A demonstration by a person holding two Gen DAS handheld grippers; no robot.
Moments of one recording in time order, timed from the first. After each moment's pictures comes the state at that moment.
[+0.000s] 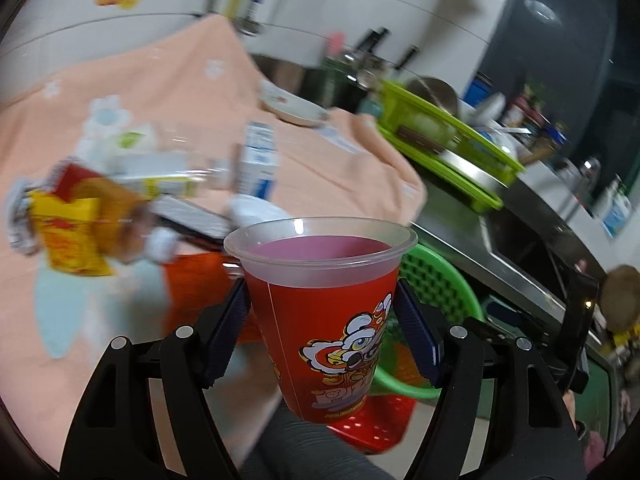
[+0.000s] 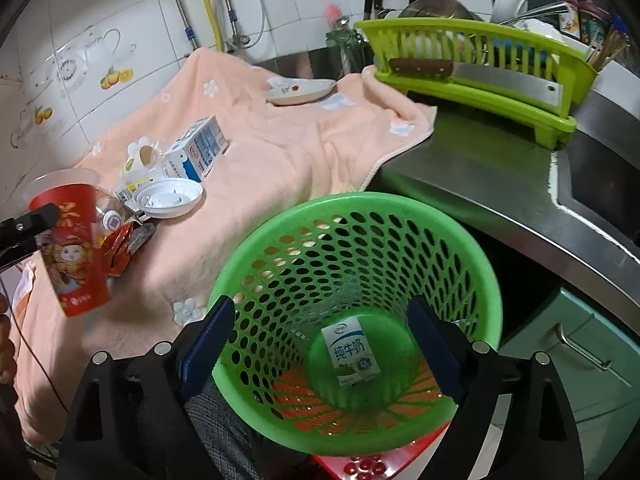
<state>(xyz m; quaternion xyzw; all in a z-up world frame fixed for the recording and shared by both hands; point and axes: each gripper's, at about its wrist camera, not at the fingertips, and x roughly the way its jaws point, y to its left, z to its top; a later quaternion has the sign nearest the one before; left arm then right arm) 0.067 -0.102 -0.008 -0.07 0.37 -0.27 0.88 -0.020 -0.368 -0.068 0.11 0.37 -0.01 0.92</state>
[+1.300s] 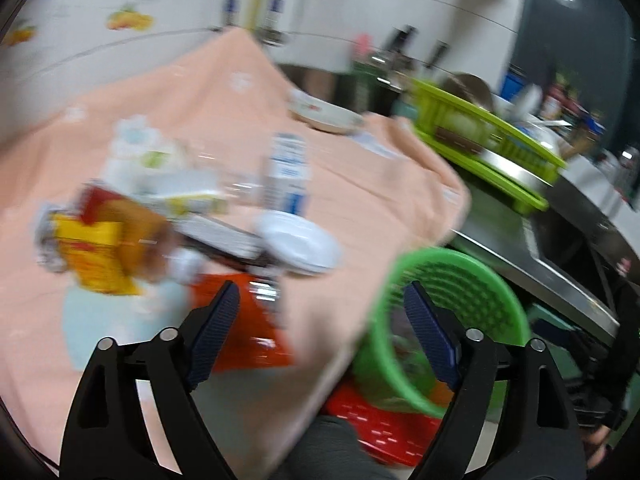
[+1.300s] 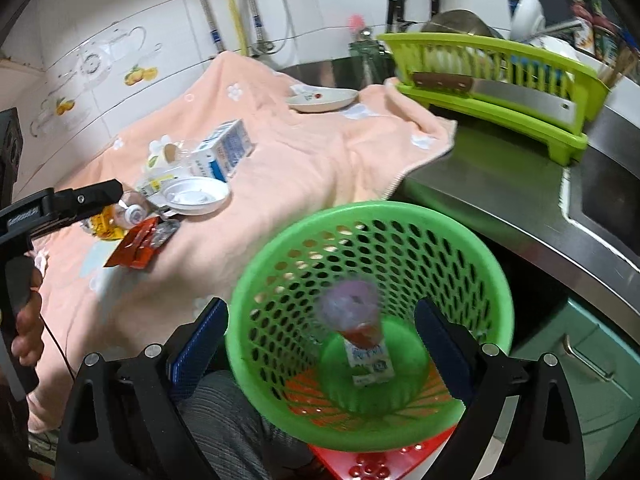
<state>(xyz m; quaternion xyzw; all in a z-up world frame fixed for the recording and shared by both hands) 0.077 -0.098 -0.003 -0.02 0.35 -0.16 0.92 -0.023 -0.347 -0.060 0.10 0.35 0.03 0.93</state>
